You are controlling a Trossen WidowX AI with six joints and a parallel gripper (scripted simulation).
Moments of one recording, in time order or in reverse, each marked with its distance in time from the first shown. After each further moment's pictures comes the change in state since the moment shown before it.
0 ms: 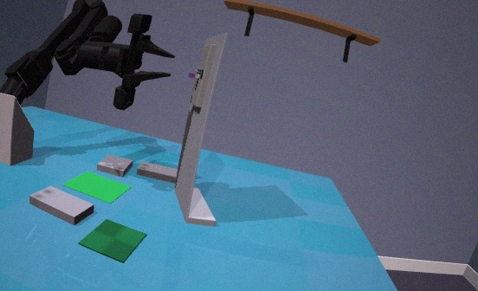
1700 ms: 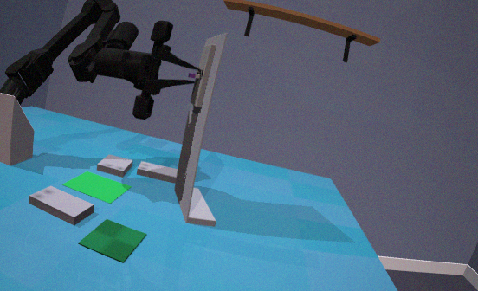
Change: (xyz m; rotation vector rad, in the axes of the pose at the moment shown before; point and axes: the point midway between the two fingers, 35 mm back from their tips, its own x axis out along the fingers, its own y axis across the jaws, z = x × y) arm 0.046 0.011 0.007 -0.132 -0.044 -0.003
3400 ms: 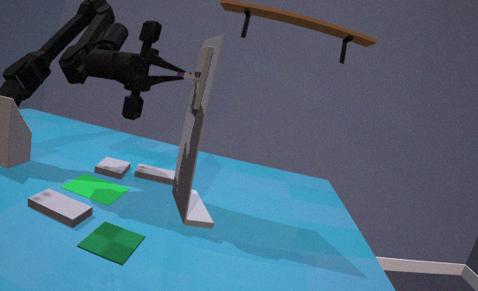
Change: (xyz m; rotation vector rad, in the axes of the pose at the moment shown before) arm -0.017 -0.002 -0.006 -0.003 0.007 -0.008
